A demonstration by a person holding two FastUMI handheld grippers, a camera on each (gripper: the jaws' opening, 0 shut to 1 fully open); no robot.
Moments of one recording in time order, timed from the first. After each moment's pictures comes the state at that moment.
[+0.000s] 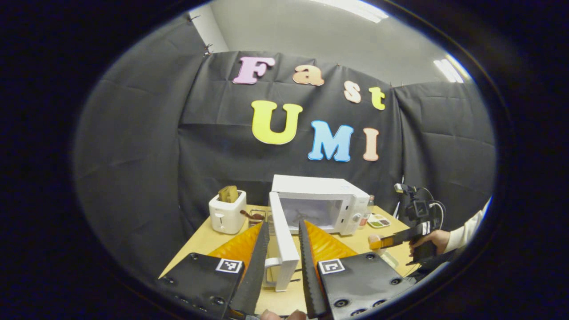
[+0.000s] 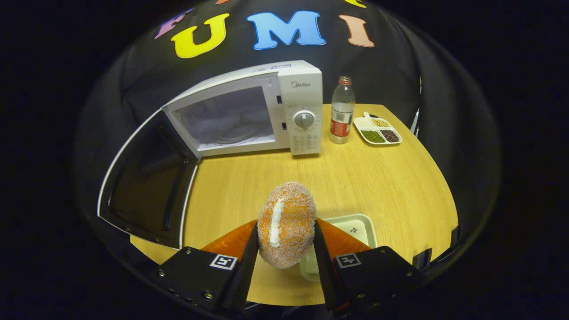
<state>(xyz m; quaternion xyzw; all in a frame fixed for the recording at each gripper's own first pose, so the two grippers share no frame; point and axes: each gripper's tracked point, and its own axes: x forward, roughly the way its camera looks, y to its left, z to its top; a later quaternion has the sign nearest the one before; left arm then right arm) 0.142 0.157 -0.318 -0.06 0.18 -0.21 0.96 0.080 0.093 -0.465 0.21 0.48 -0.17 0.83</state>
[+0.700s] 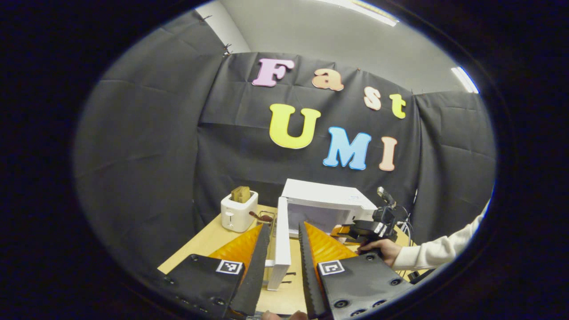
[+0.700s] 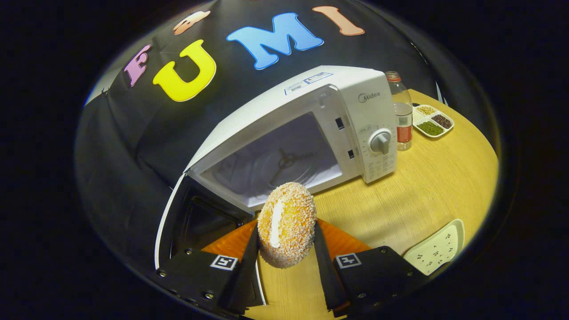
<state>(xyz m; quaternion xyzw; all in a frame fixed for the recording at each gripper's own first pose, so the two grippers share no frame) 0.134 0.153 -0.292 -0.10 0.20 -0.14 0.96 0.242 0.133 -0.480 0.37 0.36 -0.16 0.84</state>
